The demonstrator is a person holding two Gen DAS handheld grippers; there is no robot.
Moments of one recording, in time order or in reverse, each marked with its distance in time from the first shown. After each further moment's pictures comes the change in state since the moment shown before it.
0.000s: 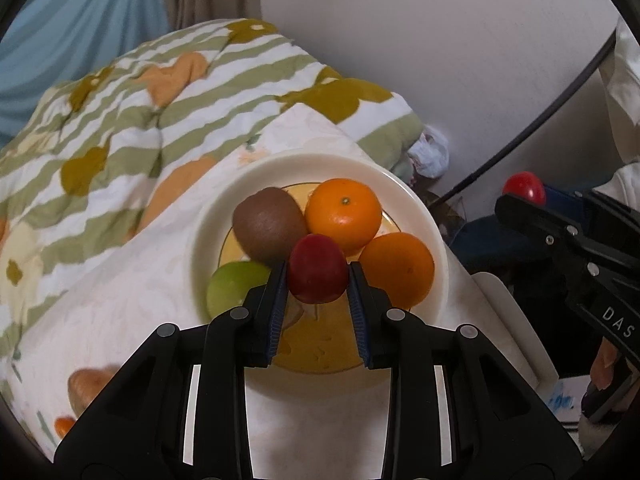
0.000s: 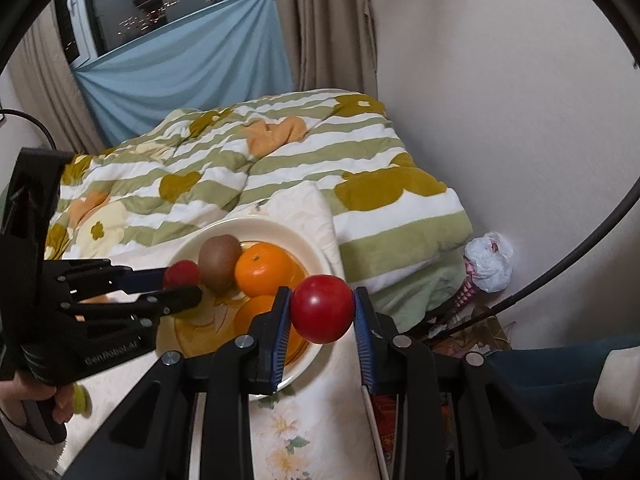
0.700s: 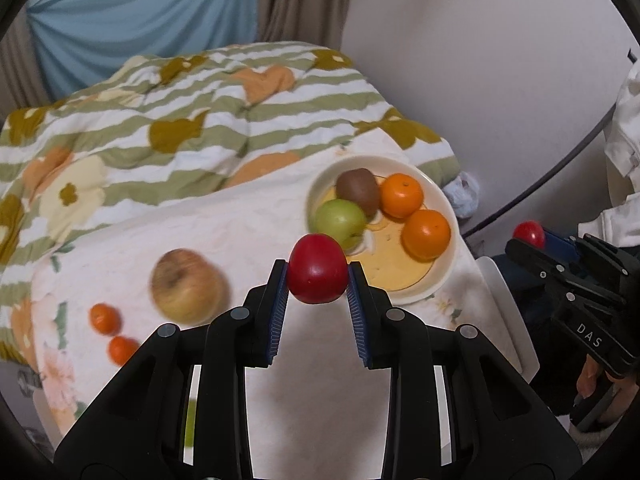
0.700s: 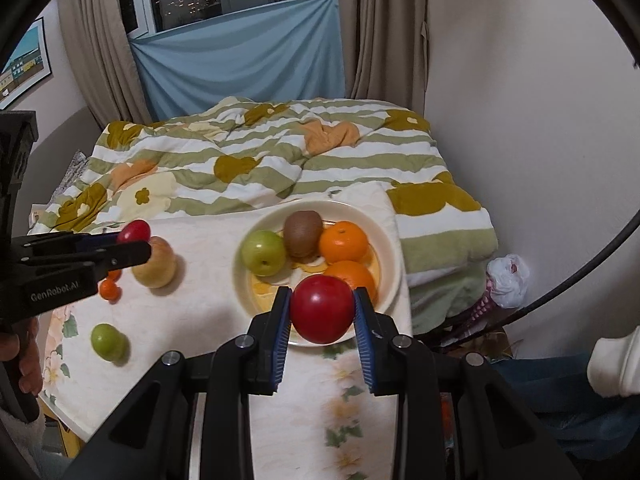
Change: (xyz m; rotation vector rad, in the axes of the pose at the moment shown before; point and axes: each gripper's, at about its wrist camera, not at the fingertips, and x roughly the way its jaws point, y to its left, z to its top) left arm -0.109 0.034 -0.077 -0.238 -0.128 0.123; right arm -0.052 0.050 -0.033 -0.162 -0.014 0.091
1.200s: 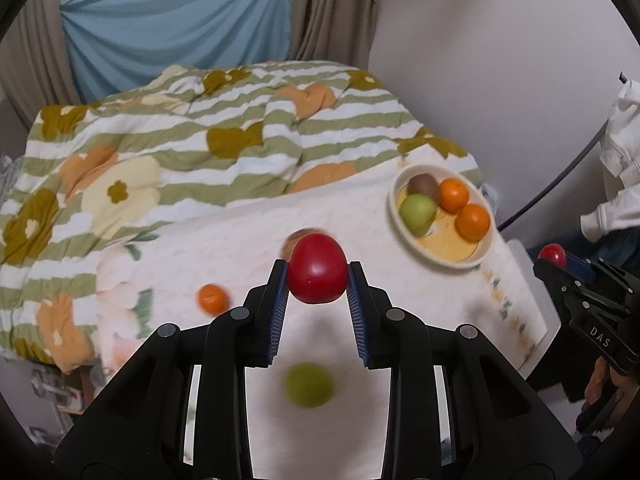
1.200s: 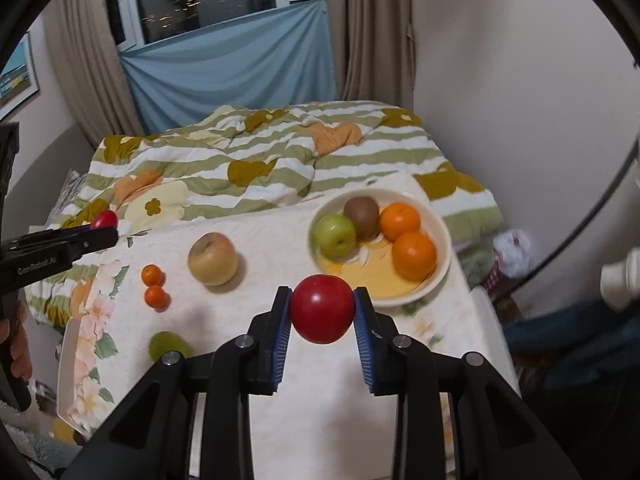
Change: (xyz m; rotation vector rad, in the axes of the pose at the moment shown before) left arm -0.086 0.105 -0.038 -0.028 -0.080 0.051; right arm -0.039 0.094 -0.020 0.053 -0.034 -0.037
